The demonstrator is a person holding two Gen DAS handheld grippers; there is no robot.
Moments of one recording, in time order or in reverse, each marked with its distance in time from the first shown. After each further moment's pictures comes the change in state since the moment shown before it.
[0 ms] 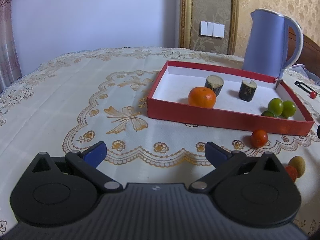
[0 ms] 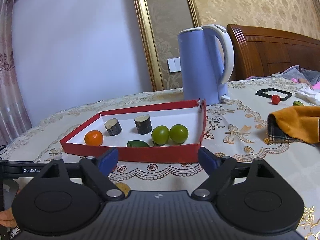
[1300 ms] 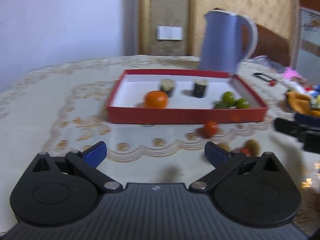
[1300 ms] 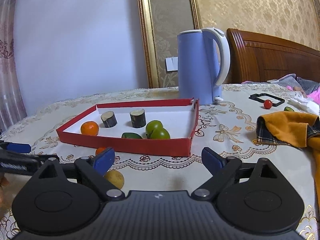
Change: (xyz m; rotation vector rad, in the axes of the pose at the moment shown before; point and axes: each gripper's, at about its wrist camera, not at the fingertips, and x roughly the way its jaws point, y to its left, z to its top) left arm -0.033 -0.014 -0.001 0.126 -0.027 -0.244; right arm -0.016 0.002 -0.005 -0.073 0.013 -0.042
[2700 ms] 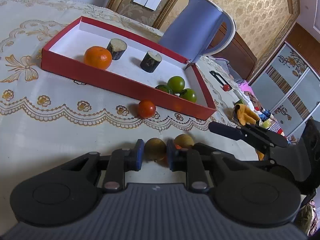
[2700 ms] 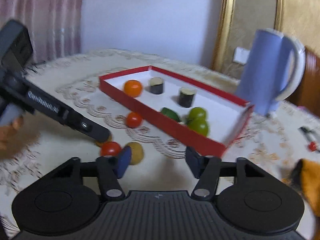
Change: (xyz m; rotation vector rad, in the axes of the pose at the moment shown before) left arm 0.032 -0.012 0.004 -0.323 0.204 -0.357; right arm 0.032 0.003 0.015 -0.397 0.203 0.326
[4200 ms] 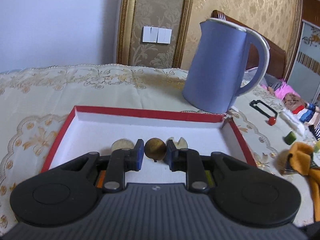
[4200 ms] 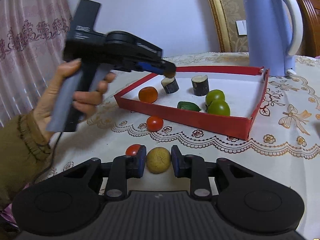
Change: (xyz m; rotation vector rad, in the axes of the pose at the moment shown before) left arm 0.077 -0.041 0.122 0.238 -0.166 0.301; right arm 0.000 -0.020 -0.015 0.308 -0.043 0.200
